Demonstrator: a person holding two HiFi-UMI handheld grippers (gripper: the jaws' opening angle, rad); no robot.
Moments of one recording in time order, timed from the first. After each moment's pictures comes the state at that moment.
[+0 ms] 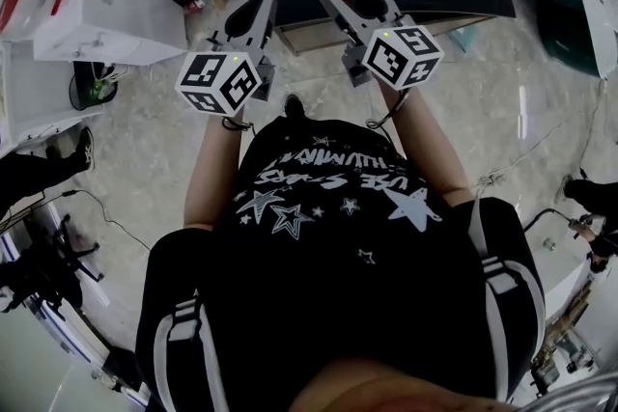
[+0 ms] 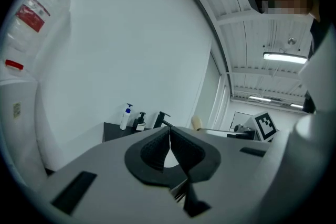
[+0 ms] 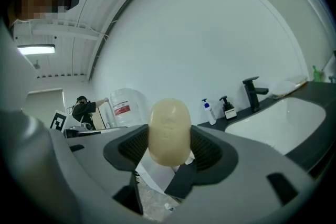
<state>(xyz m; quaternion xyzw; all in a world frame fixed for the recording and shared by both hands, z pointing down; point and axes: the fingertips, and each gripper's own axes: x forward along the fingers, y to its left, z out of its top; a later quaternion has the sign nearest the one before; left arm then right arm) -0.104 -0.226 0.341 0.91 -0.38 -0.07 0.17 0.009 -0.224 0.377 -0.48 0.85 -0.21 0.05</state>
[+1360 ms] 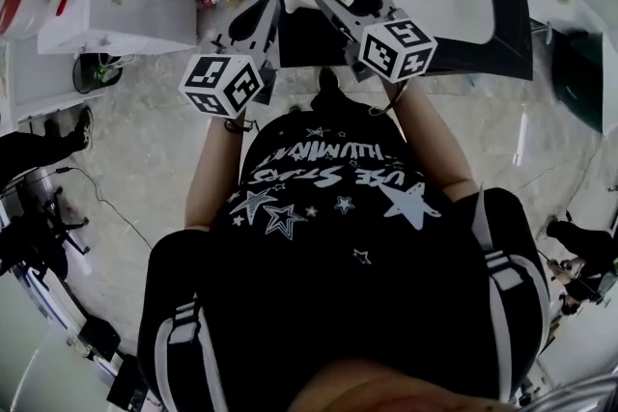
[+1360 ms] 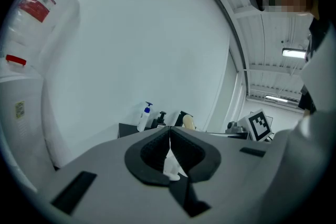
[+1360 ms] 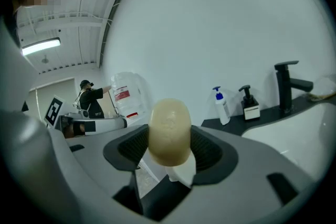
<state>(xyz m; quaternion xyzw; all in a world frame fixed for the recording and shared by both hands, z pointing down) -0.119 -0.341 0.373 0.87 -0.44 -0.05 0.20 -0.020 -0.364 0.418 -0.40 0.89 -0.21 -0.03</state>
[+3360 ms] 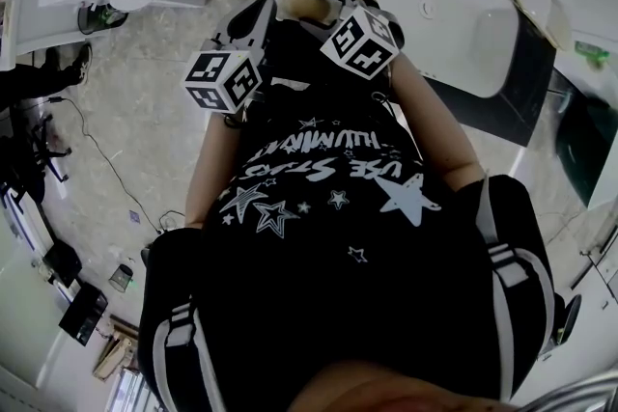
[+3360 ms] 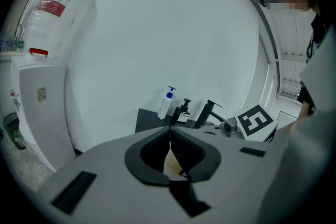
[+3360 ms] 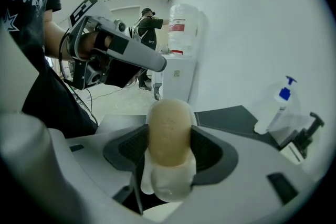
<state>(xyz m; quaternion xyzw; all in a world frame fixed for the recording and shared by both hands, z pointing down) -0.102 -0.395 0.441 0.79 -0.56 0.00 0.25 -0.047 -0.388 0.535 -0.09 0.92 0.02 -0.37</state>
